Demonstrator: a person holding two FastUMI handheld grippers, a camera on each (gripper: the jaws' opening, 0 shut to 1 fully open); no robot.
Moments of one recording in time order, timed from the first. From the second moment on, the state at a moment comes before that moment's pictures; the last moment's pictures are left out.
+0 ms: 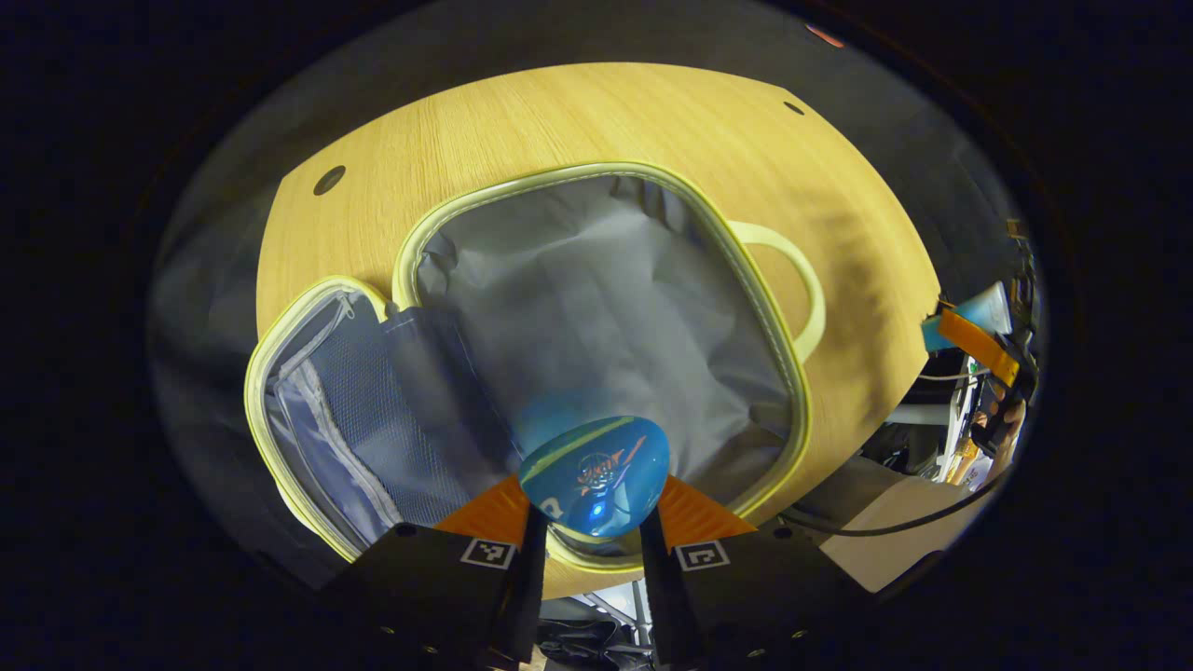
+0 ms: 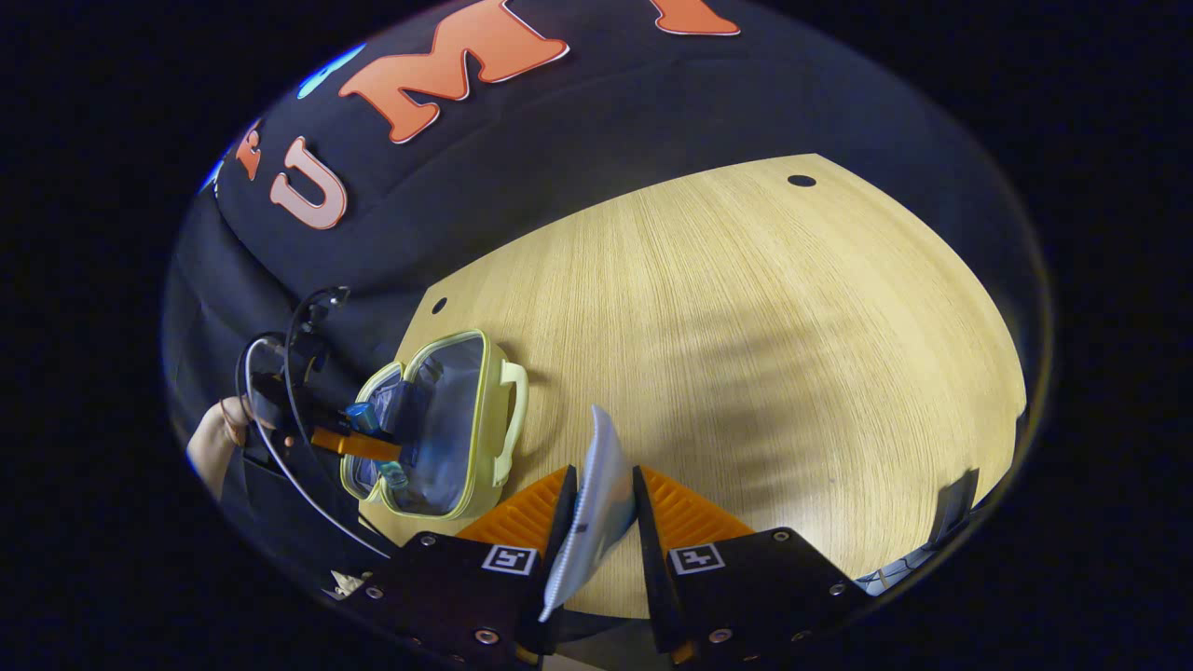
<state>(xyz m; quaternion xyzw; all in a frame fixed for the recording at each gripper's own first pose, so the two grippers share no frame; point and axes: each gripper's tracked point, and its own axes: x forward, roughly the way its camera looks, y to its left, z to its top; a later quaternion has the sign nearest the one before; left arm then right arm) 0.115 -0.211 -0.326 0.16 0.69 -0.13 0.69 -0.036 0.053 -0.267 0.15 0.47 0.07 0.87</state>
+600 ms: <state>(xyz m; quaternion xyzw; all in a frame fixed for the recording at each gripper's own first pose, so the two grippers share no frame) 0.132 -0.231 -0.362 0.10 0.68 -0.12 0.71 -0.048 0.057 -0.245 0.15 0.47 0.06 0.87</state>
